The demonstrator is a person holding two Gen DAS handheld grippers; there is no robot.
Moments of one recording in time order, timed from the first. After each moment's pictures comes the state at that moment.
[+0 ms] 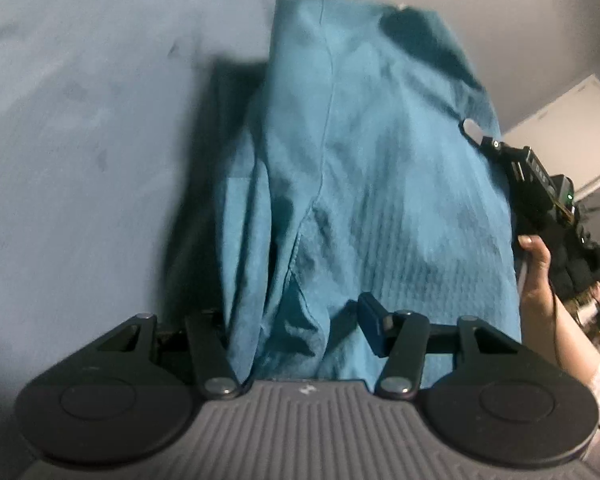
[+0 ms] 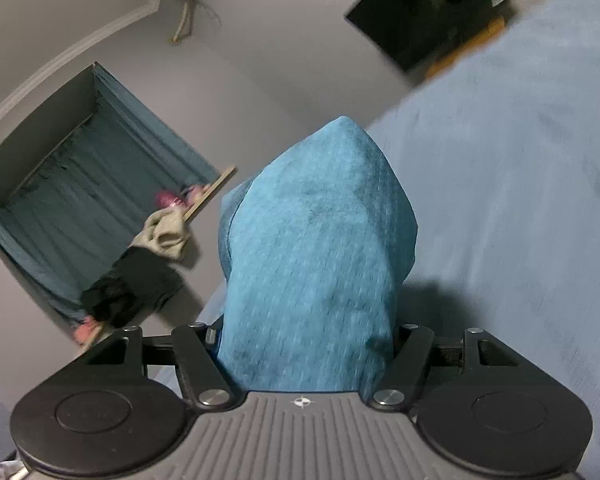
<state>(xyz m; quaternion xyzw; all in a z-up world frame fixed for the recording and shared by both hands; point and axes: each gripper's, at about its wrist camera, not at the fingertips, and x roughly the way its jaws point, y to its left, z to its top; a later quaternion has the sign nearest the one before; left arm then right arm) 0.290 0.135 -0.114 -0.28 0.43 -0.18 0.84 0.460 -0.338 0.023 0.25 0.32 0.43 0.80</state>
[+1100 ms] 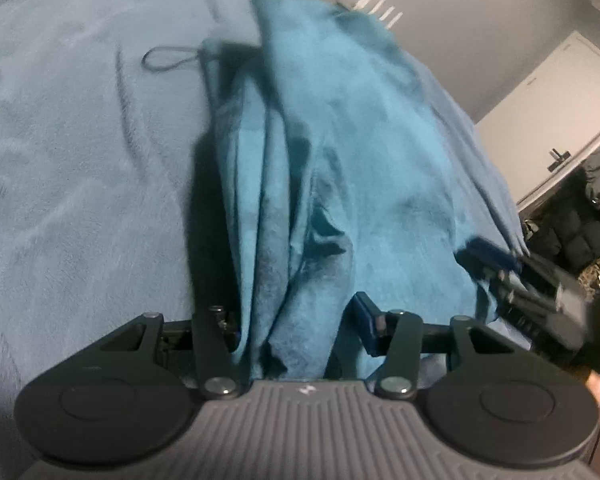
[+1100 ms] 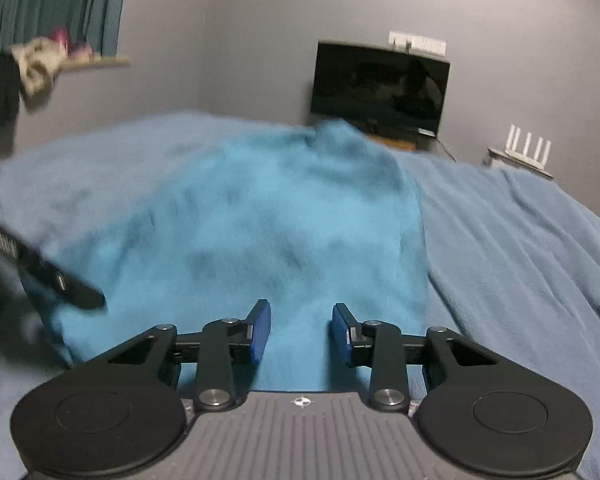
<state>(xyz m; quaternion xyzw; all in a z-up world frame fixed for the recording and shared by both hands) 0.324 0.080 -0.141 -0.22 0.44 -0.20 0.85 0.331 -0.284 0.030 -0.15 0.25 0.20 0.94</state>
